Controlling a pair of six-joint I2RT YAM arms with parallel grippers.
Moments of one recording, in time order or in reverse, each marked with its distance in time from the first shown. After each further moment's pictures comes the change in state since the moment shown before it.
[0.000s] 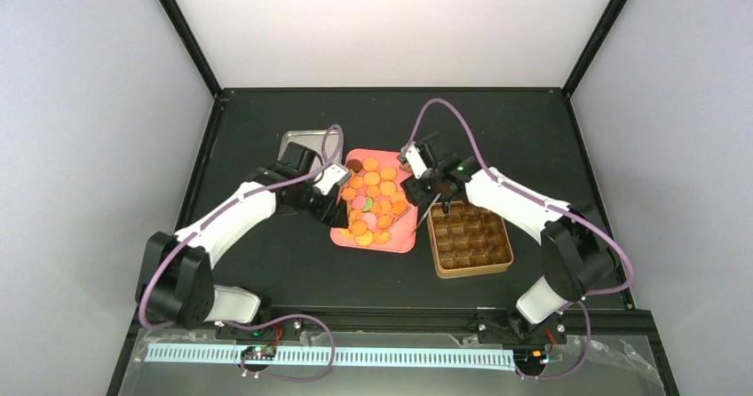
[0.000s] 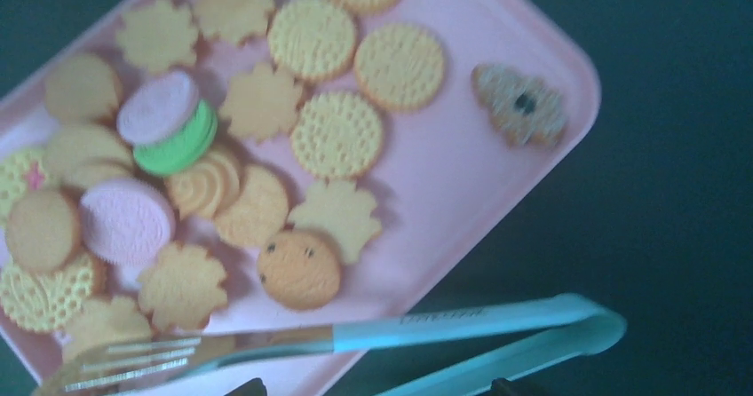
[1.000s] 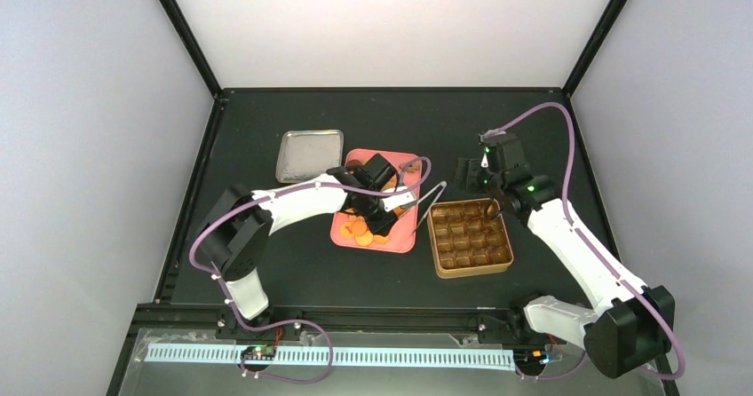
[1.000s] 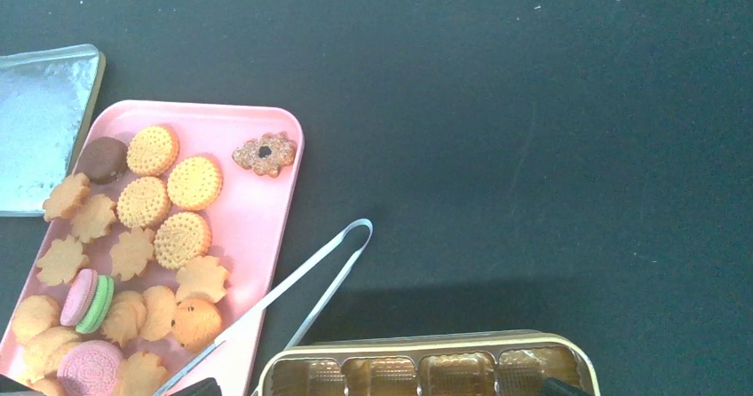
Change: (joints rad) left arm -0.420 0.355 0.270 0.051 -0.195 0.091; right arm -0.243 -0.444 -0.143 -0.088 0.147 0.436
